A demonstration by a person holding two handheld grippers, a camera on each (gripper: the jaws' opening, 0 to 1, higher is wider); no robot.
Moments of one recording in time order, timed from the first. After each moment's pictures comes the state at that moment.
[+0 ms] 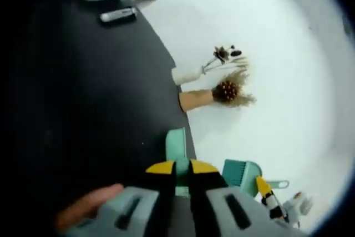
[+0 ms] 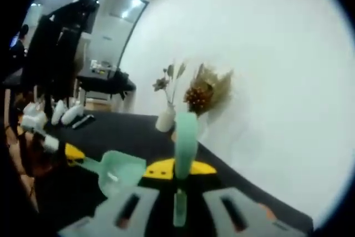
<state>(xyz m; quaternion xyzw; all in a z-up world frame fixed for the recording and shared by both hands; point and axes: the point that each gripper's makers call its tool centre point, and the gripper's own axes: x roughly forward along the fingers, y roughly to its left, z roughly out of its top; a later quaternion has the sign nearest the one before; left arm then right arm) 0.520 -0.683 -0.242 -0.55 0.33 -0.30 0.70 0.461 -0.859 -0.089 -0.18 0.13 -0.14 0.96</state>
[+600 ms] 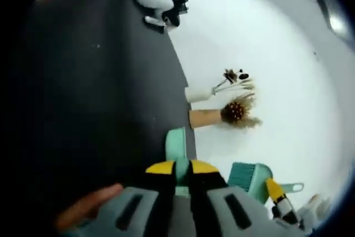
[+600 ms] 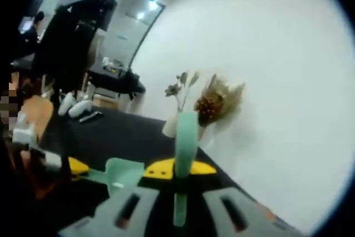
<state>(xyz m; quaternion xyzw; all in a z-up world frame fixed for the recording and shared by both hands) 0.519 -0.698 -0.250 -0.59 0.28 -0.21 0.73 0.464 -0.841 -0.088 -0.24 0.12 -0.10 0.96</state>
